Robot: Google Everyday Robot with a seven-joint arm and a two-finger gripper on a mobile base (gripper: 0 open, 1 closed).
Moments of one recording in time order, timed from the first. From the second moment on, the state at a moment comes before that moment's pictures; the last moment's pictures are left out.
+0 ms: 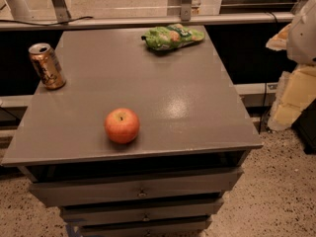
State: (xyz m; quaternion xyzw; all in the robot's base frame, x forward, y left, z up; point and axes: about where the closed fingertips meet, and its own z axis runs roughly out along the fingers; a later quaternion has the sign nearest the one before) arm 0.438 -0.217 0.976 -0.60 0.78 -0.03 0.16
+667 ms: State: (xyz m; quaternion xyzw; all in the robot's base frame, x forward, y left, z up) arm 0.442 -0.212 0.977 -0.60 0.78 -0.02 0.17
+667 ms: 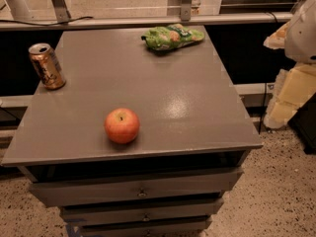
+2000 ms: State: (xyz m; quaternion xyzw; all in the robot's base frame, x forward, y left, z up) arm 0.578 -0.005 0.980 -0.59 0.69 0.16 0.39
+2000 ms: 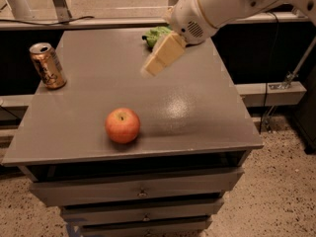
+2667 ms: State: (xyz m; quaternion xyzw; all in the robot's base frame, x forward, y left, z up) arm 0.583 0.072 0.980 -0.55 0.68 0.19 0.44
